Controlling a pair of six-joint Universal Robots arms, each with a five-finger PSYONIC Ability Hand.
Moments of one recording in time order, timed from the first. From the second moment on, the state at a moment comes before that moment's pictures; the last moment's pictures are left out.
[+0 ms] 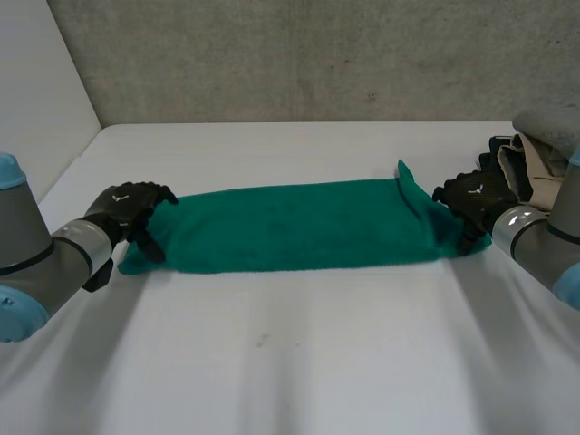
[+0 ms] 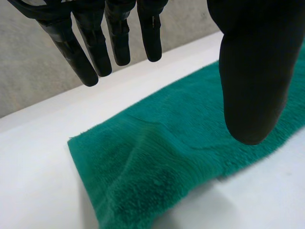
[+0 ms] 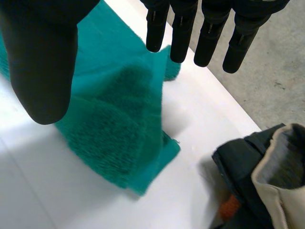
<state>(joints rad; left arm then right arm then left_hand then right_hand) 4.57 -2.03 -1.55 3.24 -1.33 3.33 1.69 -0.89 1.27 -0.02 1.29 2.49 0.37 0.36 0.37 0.36 0.17 0.38 0.38 0.39 0.37 0.17</state>
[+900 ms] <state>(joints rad) 4.49 -1.65 -1.61 3.32 -1.53 3.32 1.57 -1.27 1.20 0.26 1.22 2.55 1.16 1.20 1.19 1.19 0.98 1.12 1.18 1.19 1.20 0.99</state>
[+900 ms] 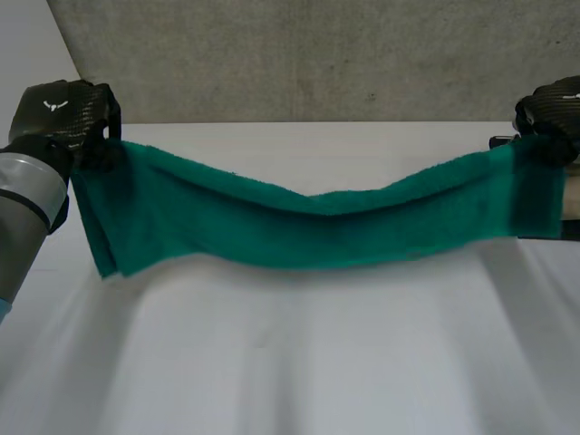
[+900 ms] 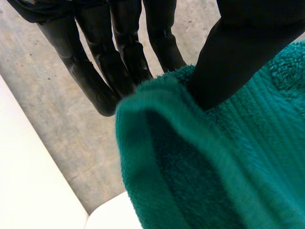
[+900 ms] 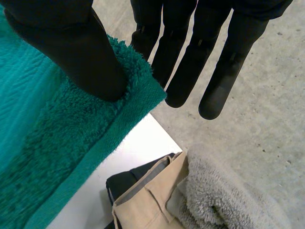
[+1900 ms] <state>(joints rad) 4.52 -2.08 -1.66 3.35 -1.47 3.67 1.59 -0.88 1.28 0.08 1.23 2.29 0.44 0.44 0.44 0.44 0.27 0.58 0.58 0.59 0.58 0.41</state>
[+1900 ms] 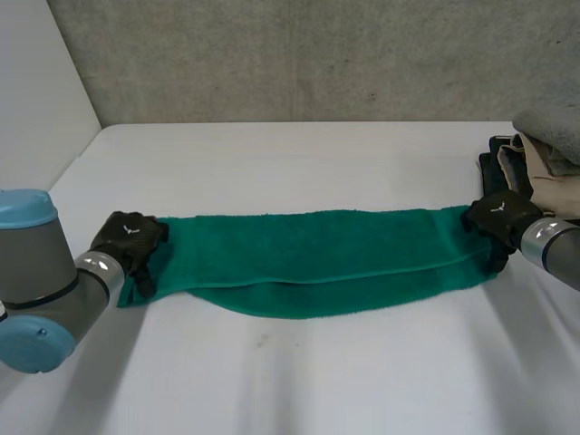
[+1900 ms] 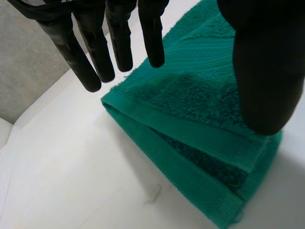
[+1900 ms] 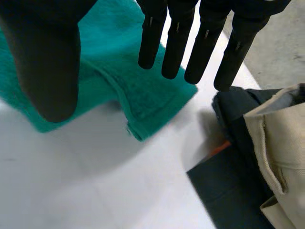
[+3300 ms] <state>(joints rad) 4.44 -2.07 -1.57 3.27 -1.51 3.55 1.62 -0.72 0.94 0.21 1.24 2.33 0.62 0.61 0.62 0.62 0.43 0.74 0.73 0.73 0.73 0.54</state>
